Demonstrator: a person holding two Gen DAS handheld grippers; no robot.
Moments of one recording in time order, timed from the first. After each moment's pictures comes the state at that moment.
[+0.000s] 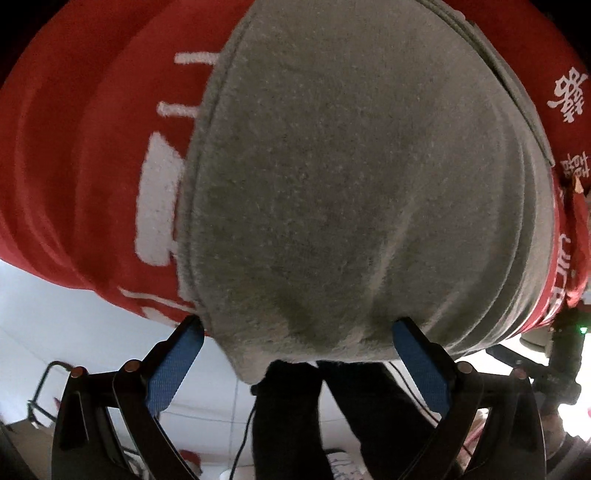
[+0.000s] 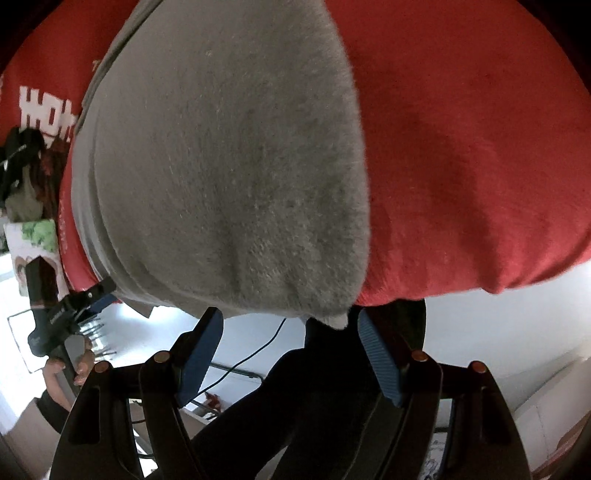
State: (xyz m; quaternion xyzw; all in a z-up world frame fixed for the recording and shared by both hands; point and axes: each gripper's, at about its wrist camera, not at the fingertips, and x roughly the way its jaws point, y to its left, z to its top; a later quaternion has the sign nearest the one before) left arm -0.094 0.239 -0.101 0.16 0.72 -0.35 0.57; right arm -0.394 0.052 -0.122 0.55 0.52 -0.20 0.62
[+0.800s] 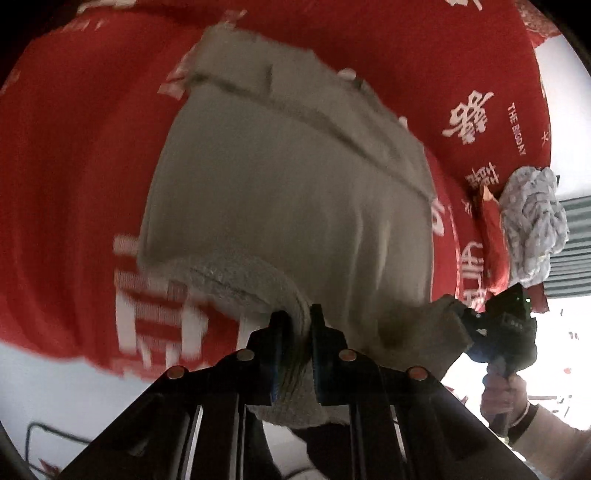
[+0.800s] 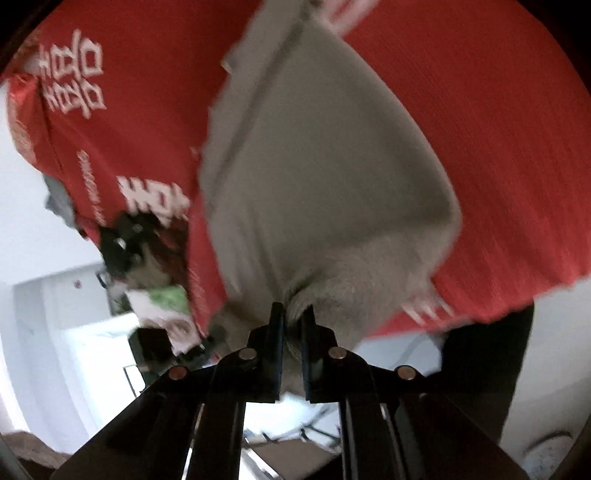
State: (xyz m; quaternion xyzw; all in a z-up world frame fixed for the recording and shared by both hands) left arm -0.057 0.187 0.011 0.08 0.66 -0.49 0.56; right arm -0.383 -0.010 -0.044 0.71 0.25 -0.13 0.64
